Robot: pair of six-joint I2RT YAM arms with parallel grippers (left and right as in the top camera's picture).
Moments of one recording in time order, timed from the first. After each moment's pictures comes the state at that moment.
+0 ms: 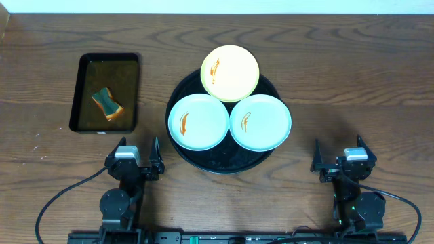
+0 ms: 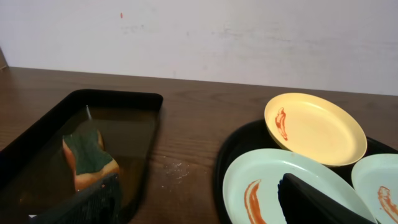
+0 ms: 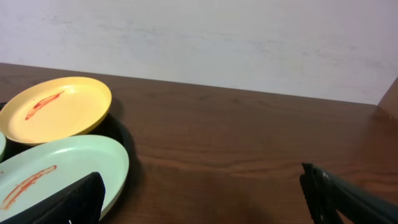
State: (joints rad) left arm -0.05 0.01 0.01 -0.11 0.00 -0.10; right arm 0.07 0.01 0.01 -0.07 0.02 -0.10
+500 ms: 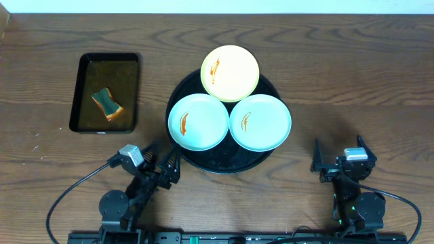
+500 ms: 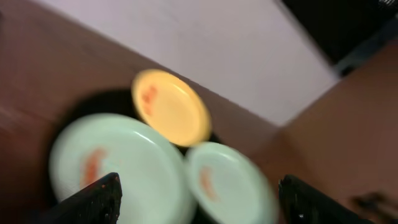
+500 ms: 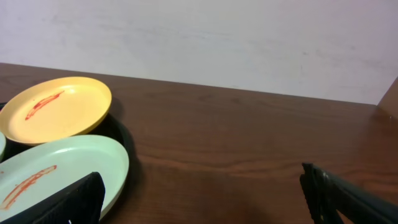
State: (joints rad) left arm -0.05 0.01 0.02 -0.07 0.42 -0.66; right arm 0.07 0.01 0.01 -0.07 0.02 -0.10
